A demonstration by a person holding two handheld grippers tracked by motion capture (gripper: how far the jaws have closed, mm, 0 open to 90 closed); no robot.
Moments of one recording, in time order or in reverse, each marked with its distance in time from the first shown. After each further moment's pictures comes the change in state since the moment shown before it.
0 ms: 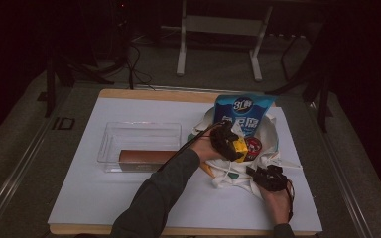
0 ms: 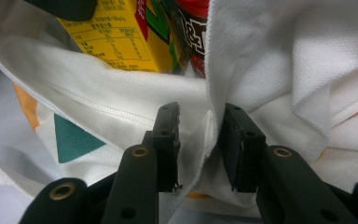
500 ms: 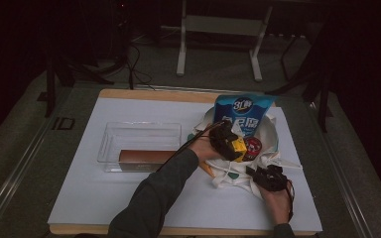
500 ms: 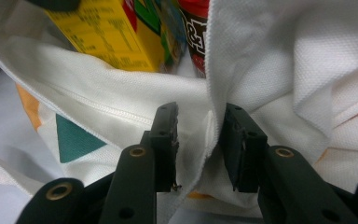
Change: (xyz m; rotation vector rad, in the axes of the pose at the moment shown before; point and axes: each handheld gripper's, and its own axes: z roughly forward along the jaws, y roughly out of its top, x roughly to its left) left arm -0.002 0.002 -0.010 0.015 0.030 0.000; right arm 0.000 0.000 0.000 0.001 0.008 0.003
